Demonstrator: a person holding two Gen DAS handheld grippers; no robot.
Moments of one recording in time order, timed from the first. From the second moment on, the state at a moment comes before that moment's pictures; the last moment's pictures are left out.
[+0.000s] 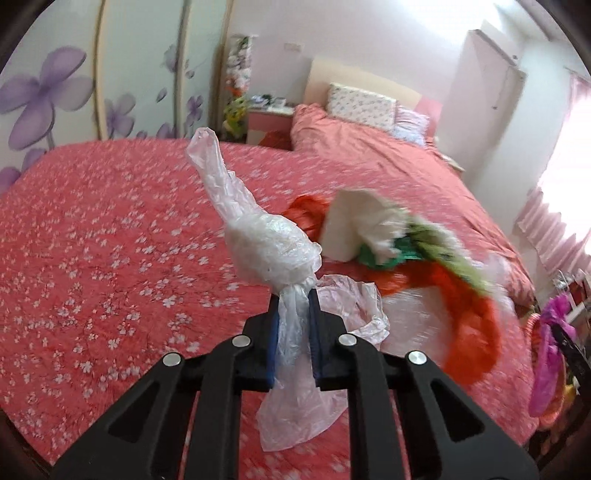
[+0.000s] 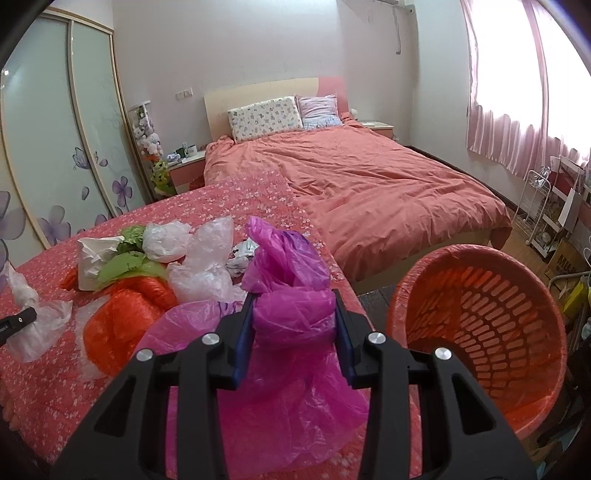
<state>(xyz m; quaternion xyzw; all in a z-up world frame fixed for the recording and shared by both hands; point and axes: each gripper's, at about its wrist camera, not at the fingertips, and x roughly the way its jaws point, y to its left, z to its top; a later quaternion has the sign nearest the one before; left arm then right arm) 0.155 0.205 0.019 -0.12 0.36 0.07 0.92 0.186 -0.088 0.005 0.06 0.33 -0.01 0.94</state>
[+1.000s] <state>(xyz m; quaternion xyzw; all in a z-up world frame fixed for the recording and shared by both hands) 0.162 -0.034 0.030 -0.01 0.36 -0.21 0.91 0.107 -0.222 0.037 0.09 0.25 -0.14 0.95</state>
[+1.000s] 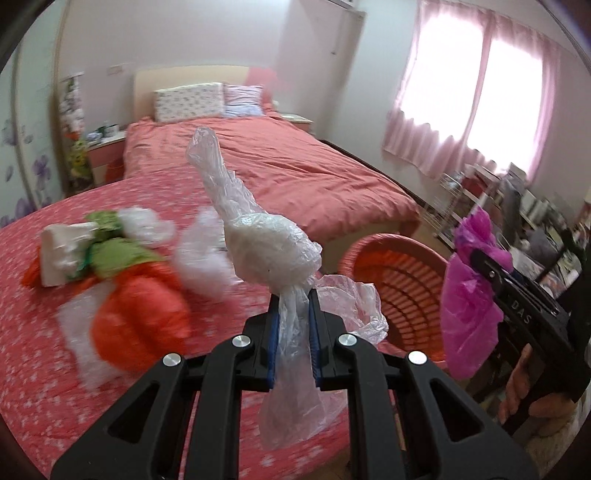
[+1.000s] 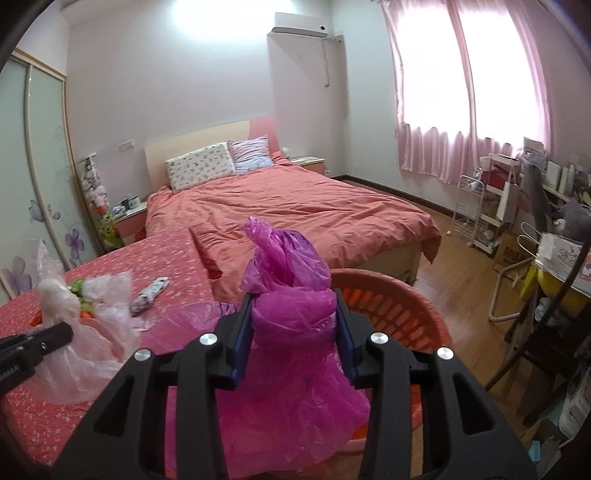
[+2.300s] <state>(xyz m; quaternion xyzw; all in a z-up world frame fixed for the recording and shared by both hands) 0.204 -0.159 -0.019 0.06 0.42 -0.31 0.85 0.148 -0.330 -0.015 0.12 0.28 -0.20 0.93</state>
